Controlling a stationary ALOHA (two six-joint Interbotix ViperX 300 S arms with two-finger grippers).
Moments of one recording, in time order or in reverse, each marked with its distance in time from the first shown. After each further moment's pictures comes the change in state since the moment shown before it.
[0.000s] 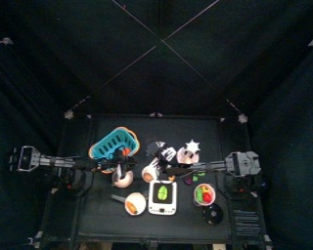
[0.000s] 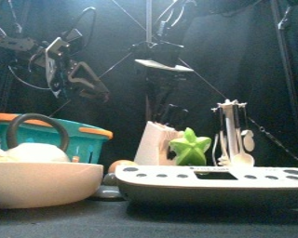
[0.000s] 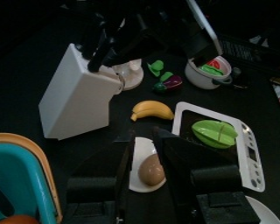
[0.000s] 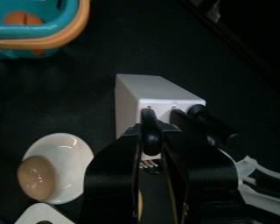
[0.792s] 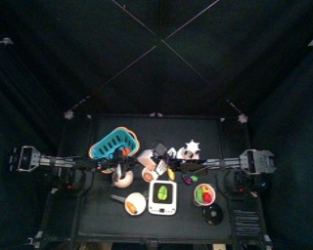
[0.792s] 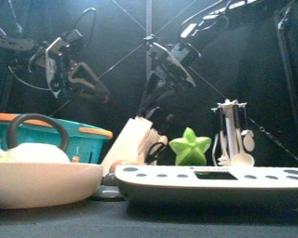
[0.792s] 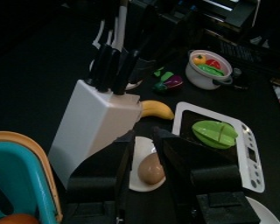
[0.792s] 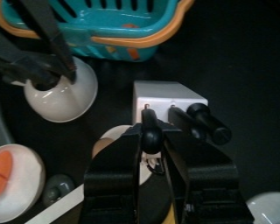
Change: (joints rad) left arm 0.000 0.008 0.000 -0.009 0.000 0.000; right arm -0.087 -0.193 0.321 0.049 -0.657 0.000
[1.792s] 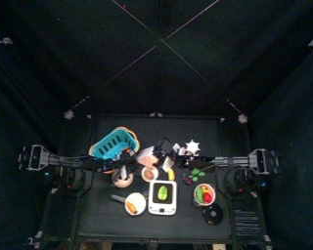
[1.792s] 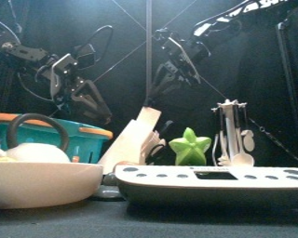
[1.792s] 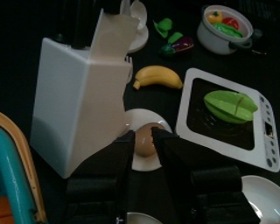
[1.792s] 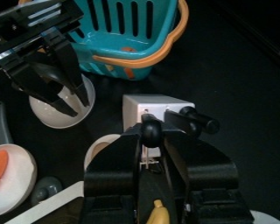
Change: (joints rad) left arm 0.002 0.127 -0.057 -0.006 0.114 0.000; right arm -0.044 -0.104 0.083 -0.118 -0.080 -0.002
